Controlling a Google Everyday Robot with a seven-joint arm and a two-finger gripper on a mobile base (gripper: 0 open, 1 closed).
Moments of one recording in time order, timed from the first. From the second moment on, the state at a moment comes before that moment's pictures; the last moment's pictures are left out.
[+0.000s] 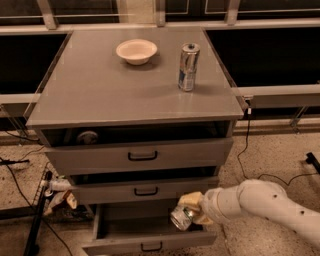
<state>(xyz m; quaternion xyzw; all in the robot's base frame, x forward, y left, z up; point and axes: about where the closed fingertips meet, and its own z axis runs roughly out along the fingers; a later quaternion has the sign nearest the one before) 0.446 -0.114 0.523 -0.91 0.26 -0.04 0.32</state>
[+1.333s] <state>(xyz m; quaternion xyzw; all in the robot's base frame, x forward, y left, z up) 0.460 -0.115 0.655 -0.91 0.19 -0.11 0.34</state>
